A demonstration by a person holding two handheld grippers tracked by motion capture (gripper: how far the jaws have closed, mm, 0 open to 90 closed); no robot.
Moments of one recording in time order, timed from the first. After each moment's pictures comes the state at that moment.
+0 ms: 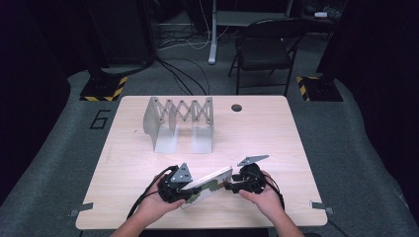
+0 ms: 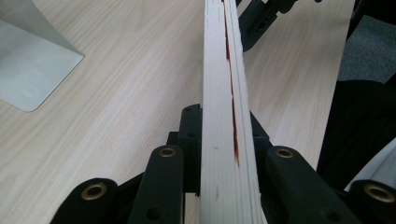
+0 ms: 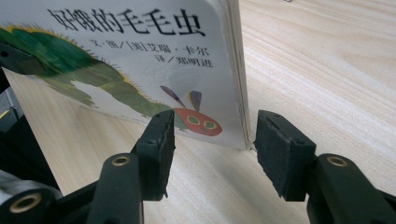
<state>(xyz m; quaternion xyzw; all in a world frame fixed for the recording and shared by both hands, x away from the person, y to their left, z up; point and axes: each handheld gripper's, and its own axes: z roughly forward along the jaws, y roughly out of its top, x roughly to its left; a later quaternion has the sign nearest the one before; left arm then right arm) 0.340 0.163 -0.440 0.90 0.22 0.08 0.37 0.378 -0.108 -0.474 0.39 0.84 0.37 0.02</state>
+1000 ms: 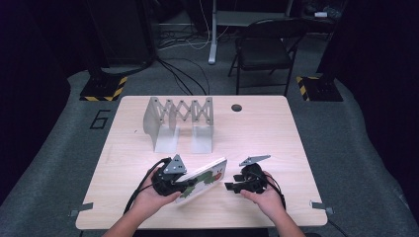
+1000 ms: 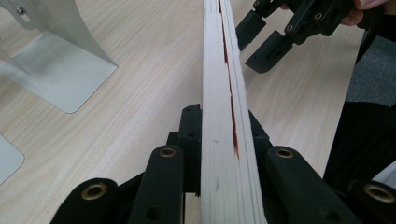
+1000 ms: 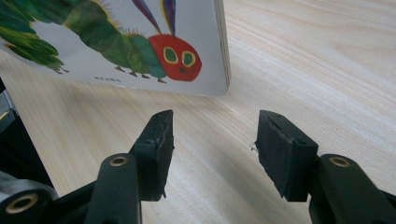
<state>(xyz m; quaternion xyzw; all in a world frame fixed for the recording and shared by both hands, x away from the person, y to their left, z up) 0.347 0.176 -0.416 0.88 0.25 0.10 0.39 0.380 -0.113 -0.478 0.40 0.84 0.37 0.01</state>
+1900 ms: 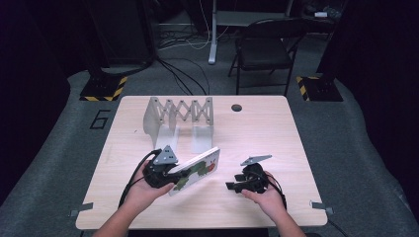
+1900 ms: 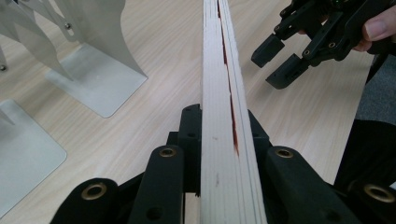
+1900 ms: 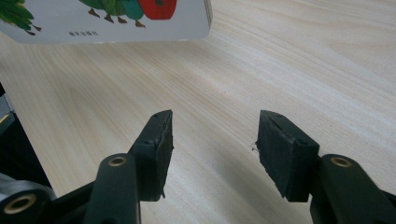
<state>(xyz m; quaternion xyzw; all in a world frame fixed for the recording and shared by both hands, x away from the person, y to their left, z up) 0.355 0.194 -0.393 0.87 0.27 0.12 0.40 0.380 -0.117 -0.478 0.41 0.83 0.37 0.01</state>
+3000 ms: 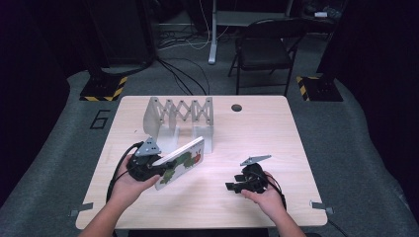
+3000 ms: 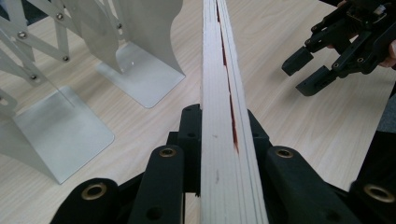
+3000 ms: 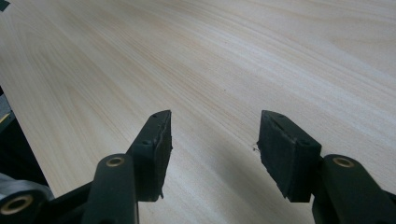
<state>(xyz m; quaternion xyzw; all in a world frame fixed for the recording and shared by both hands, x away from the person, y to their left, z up) 0.361 0.231 -0.375 0.85 0.31 0.14 0.40 0.382 -0.116 -0.481 0.41 0.83 0.37 0.01</state>
